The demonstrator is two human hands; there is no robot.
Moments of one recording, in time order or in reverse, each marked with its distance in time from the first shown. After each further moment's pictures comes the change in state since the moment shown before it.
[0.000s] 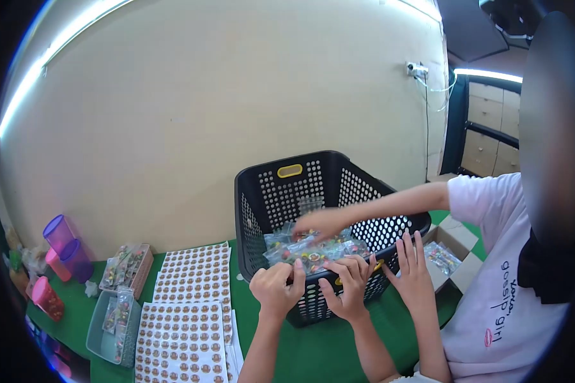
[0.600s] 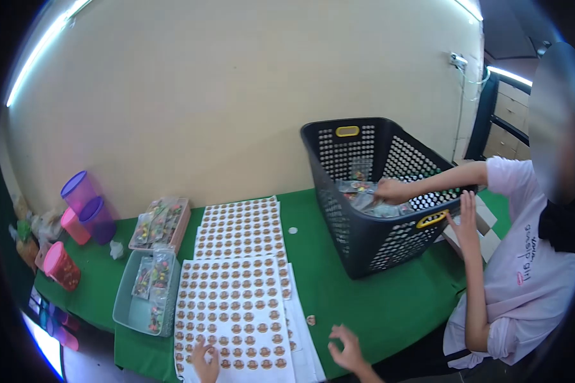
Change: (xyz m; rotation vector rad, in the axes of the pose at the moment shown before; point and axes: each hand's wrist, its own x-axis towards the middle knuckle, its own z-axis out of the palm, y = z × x) left_hand -0.315 -0.175 -0.402 0.284 -0.545 -0.878; right_hand -0.271 -0.157 0.045 0.317 -0.558 0.541
